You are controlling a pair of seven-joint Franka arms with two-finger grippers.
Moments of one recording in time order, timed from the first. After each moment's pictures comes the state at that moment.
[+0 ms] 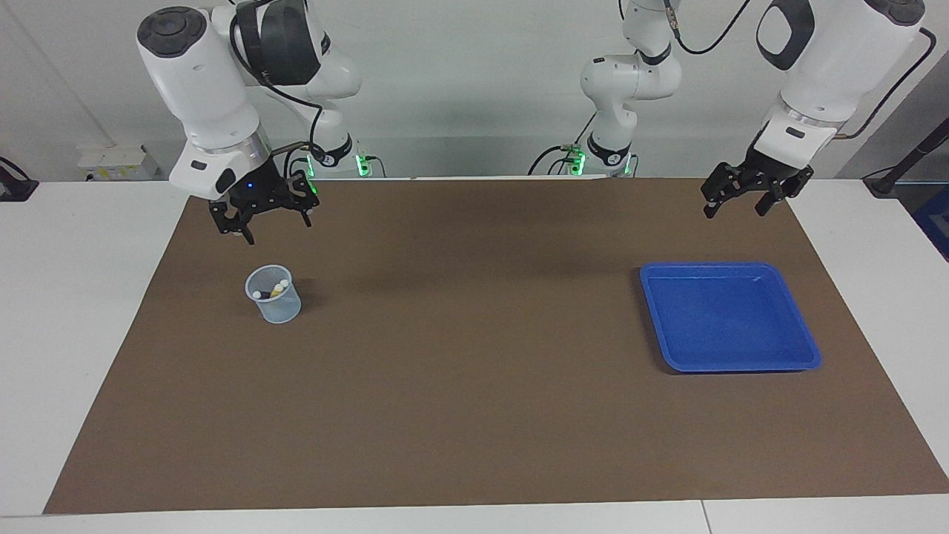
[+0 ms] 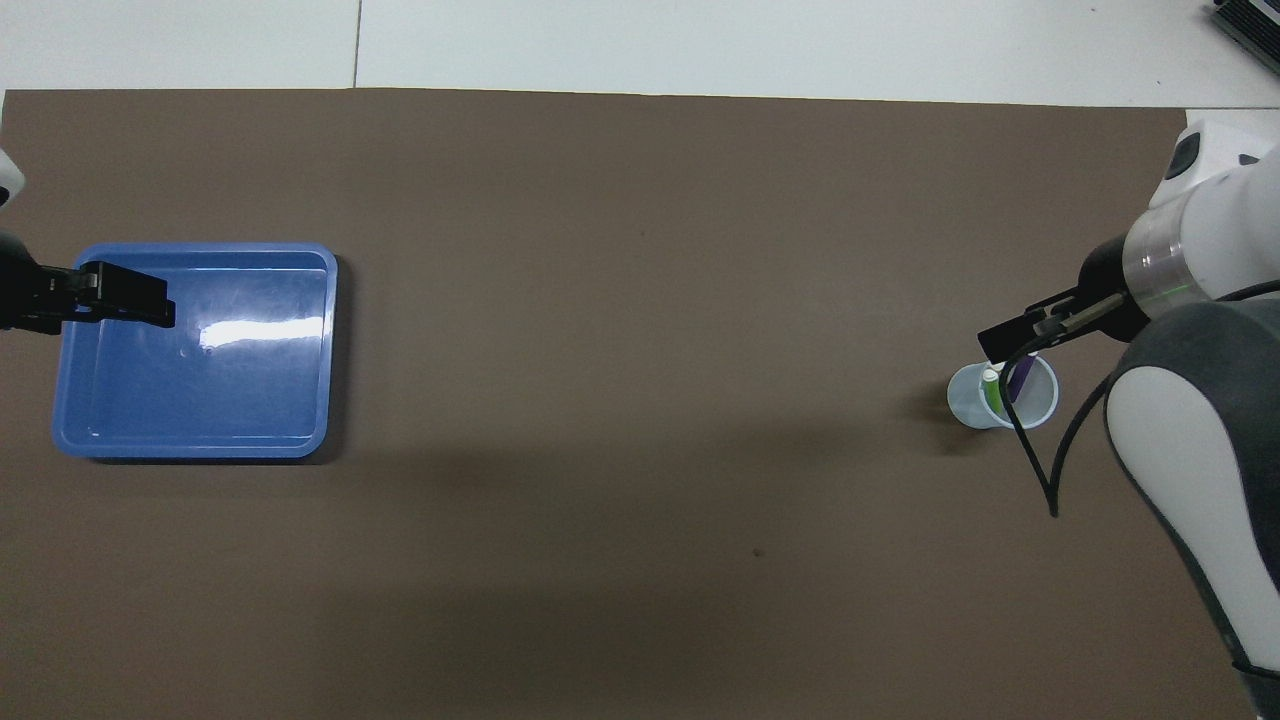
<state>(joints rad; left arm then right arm) -0.07 -0.02 0.02 -1.63 -0.03 1.64 -0.04 0.01 0.03 0.10 -1.67 0.00 1.69 -0.26</state>
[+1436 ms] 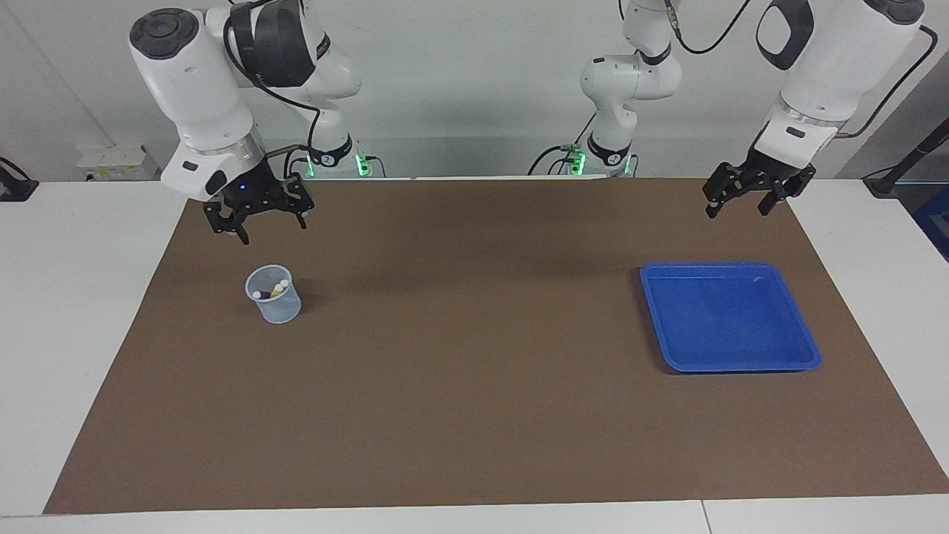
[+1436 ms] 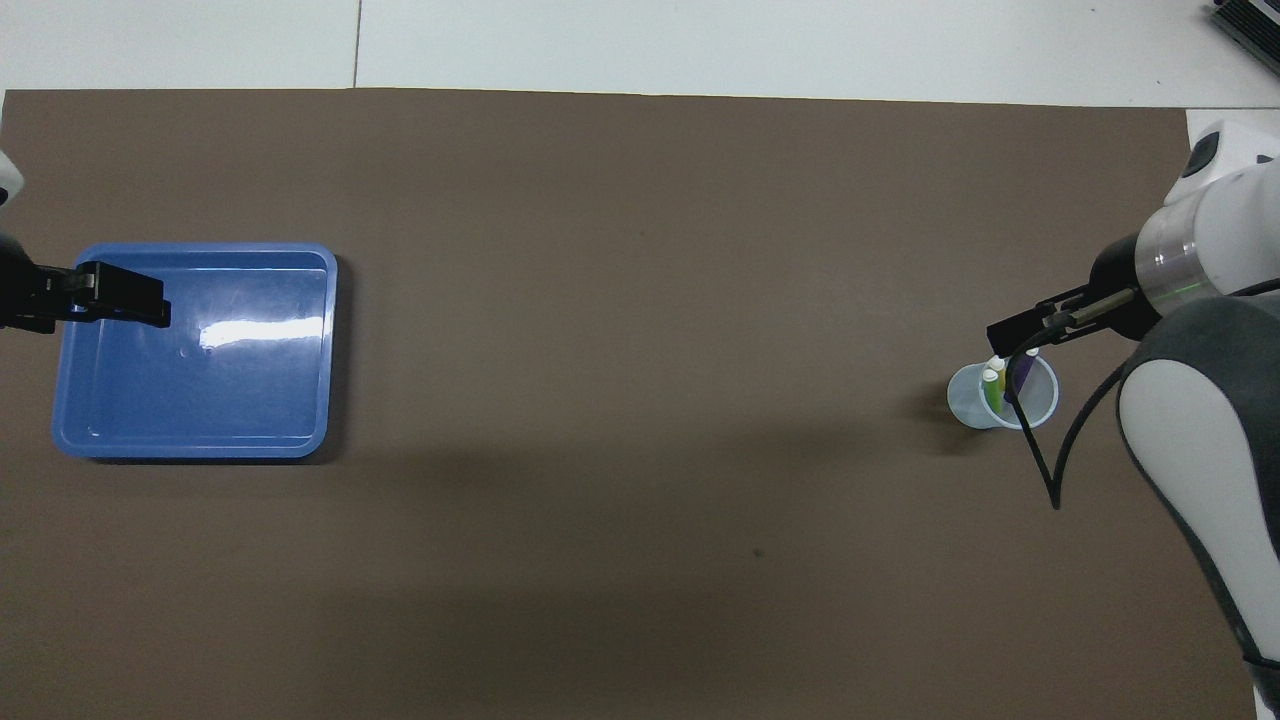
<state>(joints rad) -0.07 -0.02 0.02 -1.63 -0.01 1.64 -0.03 0.01 0.03 0.08 -1.67 0.00 1.69 -0.22</state>
